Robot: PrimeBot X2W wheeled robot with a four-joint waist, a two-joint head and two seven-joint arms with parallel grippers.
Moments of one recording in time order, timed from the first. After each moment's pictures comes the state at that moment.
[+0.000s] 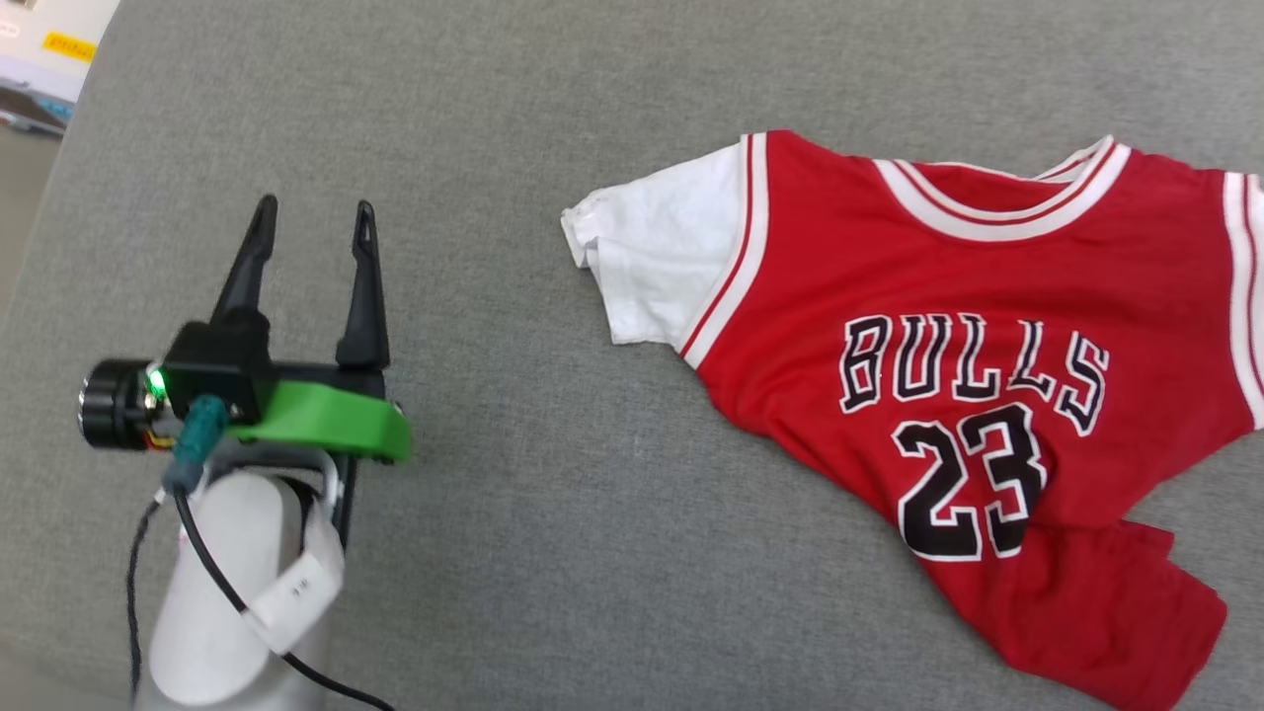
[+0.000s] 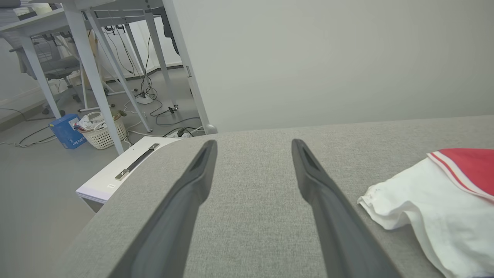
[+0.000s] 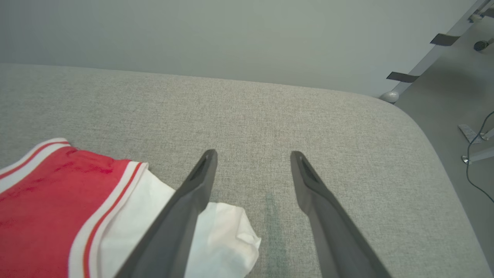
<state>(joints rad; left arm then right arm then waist) -0.36 0.14 -0.02 0.13 -0.08 -0.06 -0.26 -0.71 -0.75 0.20 0.74 0.63 0.13 0.05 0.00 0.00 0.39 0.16</state>
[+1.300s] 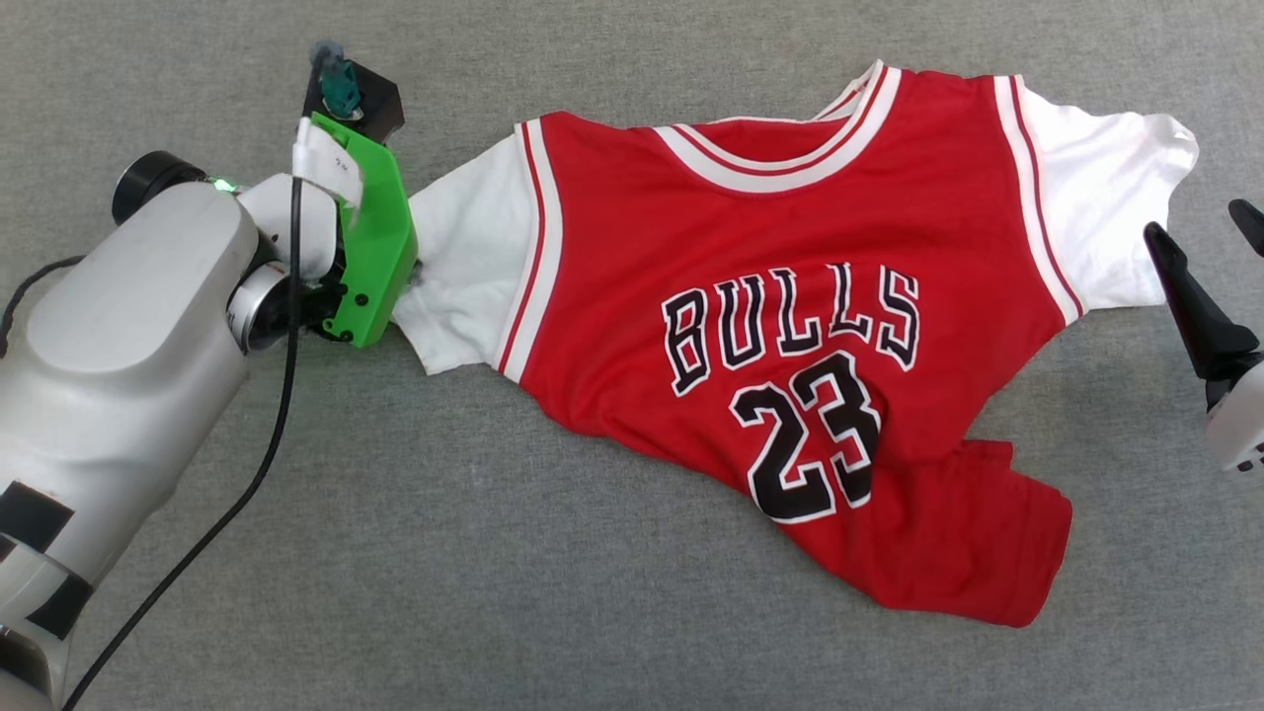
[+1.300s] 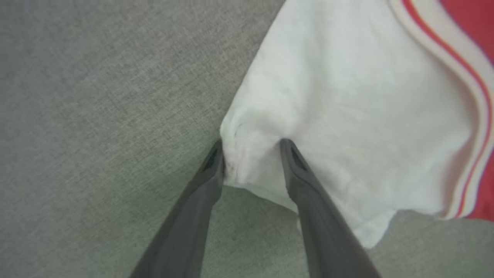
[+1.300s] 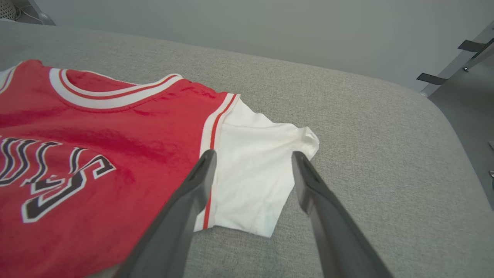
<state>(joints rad) -1.12 0.56 -1.01 0.58 -0.92 -0.13 0.75 -0.32 -0.57 0.10 -0.02 0.52 0.13 0.18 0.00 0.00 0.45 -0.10</state>
